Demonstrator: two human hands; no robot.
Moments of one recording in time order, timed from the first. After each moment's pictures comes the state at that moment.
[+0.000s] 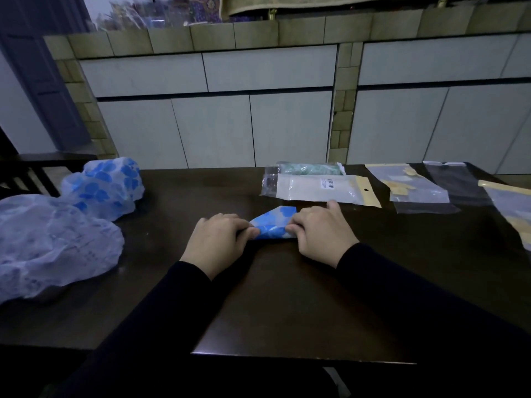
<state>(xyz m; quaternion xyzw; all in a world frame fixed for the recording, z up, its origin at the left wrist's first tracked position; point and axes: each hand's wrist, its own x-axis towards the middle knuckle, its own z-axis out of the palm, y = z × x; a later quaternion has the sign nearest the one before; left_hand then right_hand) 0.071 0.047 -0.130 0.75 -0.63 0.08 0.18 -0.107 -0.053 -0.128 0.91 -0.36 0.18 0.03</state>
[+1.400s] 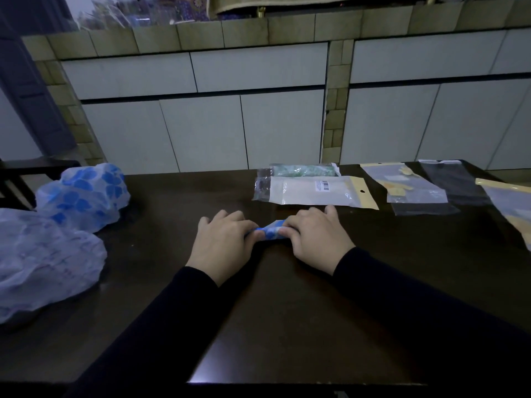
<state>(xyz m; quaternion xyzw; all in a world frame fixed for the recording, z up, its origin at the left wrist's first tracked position) 0.055 0.026 -0.125 0.75 -0.64 0.13 0.12 -0.104 -0.059 -0.130 0.91 -0.39 0.16 0.00</state>
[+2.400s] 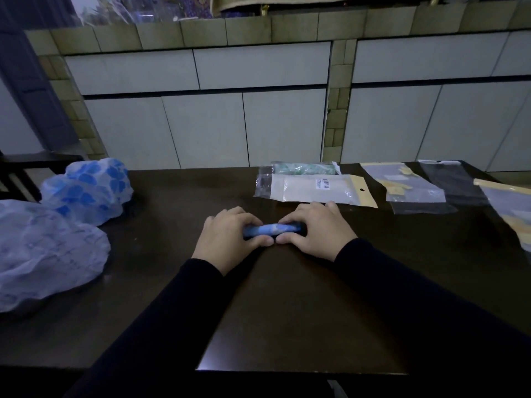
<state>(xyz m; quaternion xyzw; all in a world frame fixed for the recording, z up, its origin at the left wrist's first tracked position) 0.060 0.023 -0.132 0.74 -0.64 0.04 0.22 -0.113 -0.072 -0.131 0.92 -0.34 0.18 -0.04</state>
